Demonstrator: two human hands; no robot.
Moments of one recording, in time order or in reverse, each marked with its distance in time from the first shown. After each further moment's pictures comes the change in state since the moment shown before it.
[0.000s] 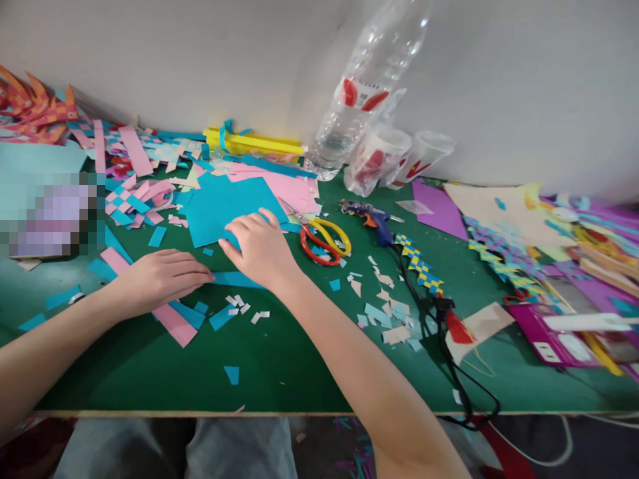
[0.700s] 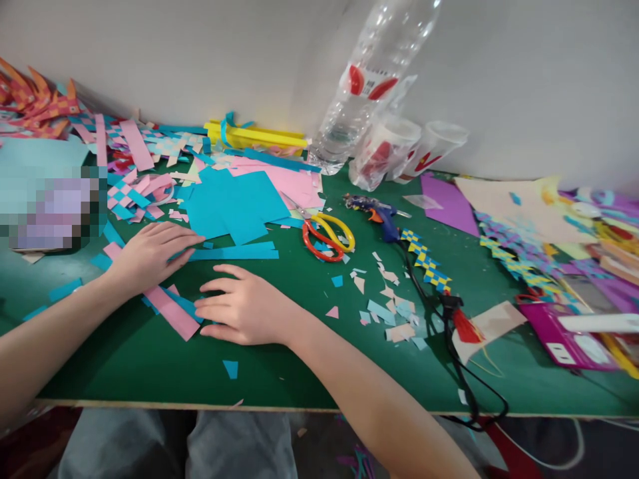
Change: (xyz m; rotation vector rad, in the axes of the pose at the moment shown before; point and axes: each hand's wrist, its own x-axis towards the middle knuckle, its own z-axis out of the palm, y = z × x) left_hand -0.004 -0.019 0.009 0.120 0.048 -0.325; right_hand -0.056 -0.023 0.010 0.171 -0.075 -0.667
